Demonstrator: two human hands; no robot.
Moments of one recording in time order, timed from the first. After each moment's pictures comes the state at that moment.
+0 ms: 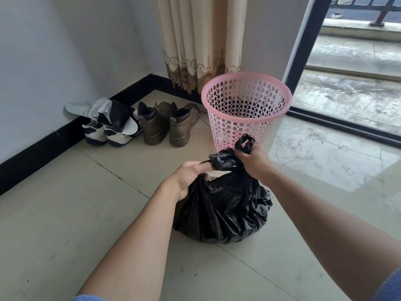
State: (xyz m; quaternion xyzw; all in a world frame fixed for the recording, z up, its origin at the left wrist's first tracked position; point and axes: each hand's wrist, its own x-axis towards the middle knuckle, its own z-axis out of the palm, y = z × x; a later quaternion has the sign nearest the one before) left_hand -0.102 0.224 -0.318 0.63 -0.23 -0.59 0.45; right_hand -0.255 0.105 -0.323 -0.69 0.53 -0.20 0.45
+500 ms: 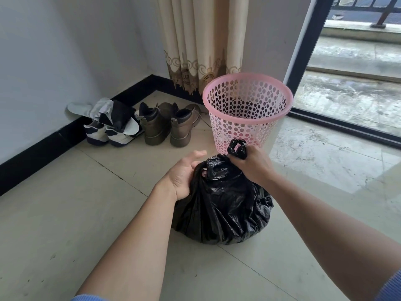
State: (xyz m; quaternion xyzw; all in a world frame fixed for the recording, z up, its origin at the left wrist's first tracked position) left_hand -0.091 0.227 -0.311 0.53 -0.17 -0.67 0.48; right_hand -0.256 0.118 -0.314 -0.80 0.47 -0.18 0.32
